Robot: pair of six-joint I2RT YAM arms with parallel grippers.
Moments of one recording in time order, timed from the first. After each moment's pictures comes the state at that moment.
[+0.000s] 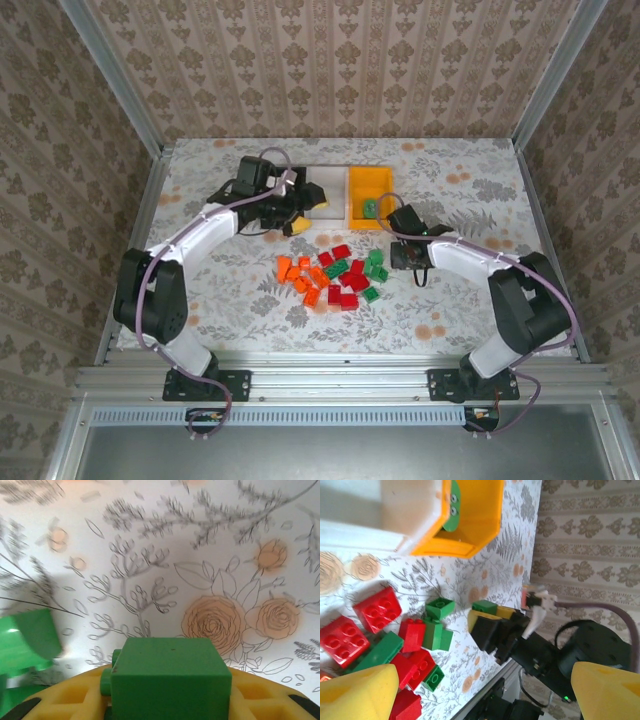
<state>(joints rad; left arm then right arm) -0.42 1.64 1.22 -0.35 0.79 -0.88 0.43 1.57 0.92 -0.54 0.23 0.44</state>
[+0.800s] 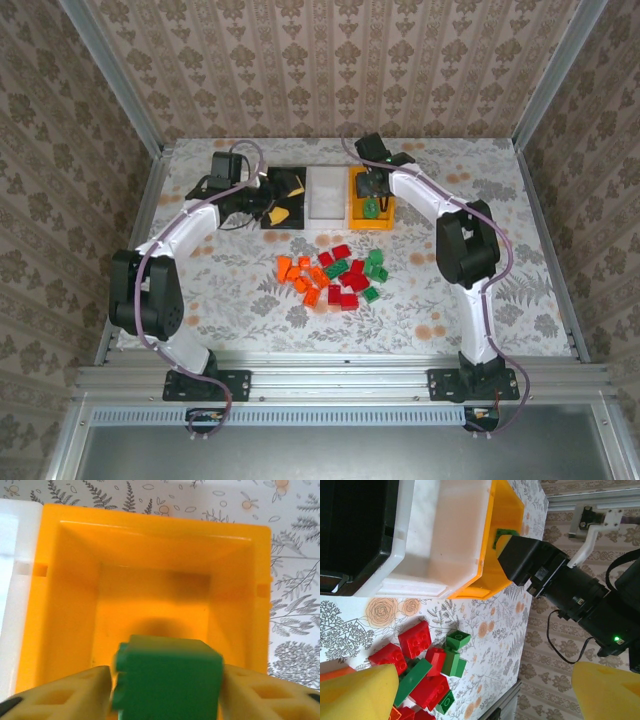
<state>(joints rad) -0.27 1.64 1.22 -0.35 0.79 -0.88 0.39 2.17 1.86 -0.73 0.24 0.29</state>
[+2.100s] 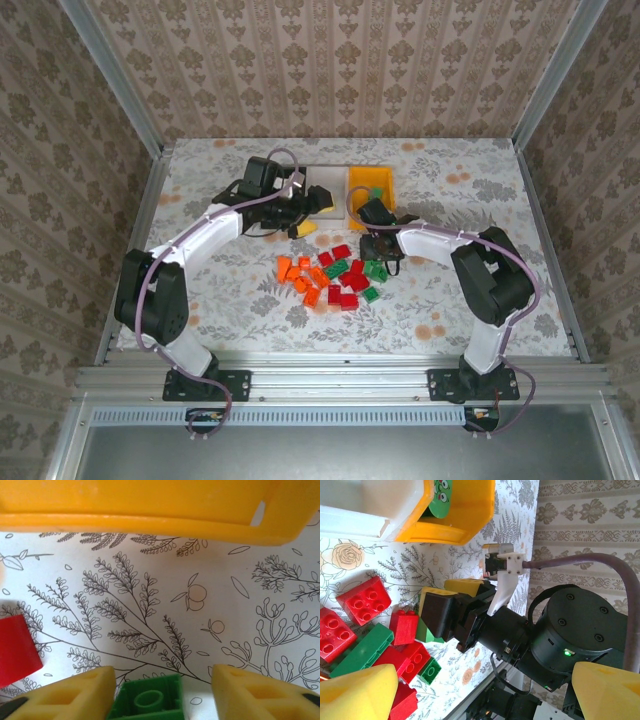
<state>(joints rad) -0.48 1.64 1.23 -0.37 0.78 -0.87 0.52 1.82 1.10 -0.46 0.18 0.51</state>
